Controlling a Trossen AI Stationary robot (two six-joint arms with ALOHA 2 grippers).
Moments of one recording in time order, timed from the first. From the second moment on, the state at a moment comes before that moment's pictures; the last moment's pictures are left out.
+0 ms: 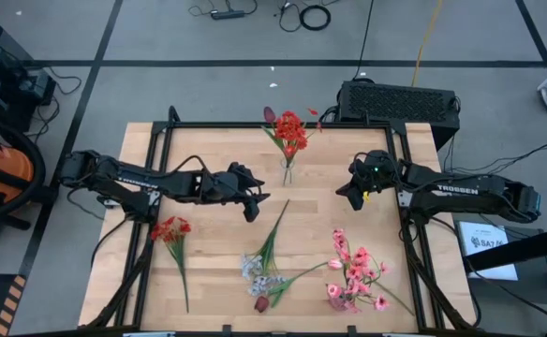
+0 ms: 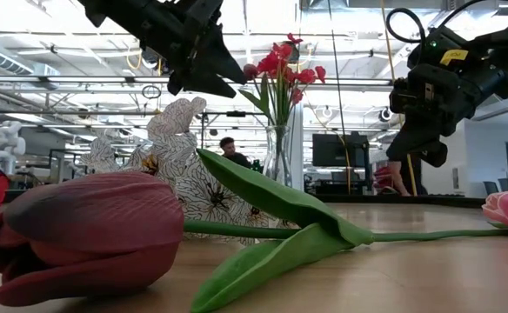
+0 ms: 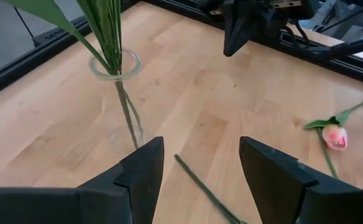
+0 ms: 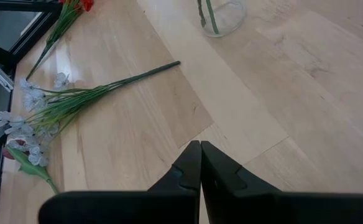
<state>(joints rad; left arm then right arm) -0.04 1.39 0.86 0.01 -0.29 -0.36 -0.45 0.88 0.32 -0.14 -0.37 0.40</state>
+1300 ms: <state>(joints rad) -0.05 1.39 0.86 -0.24 -0.23 -0.37 -0.23 0.88 0.63 -0.98 -0.20 0.64</state>
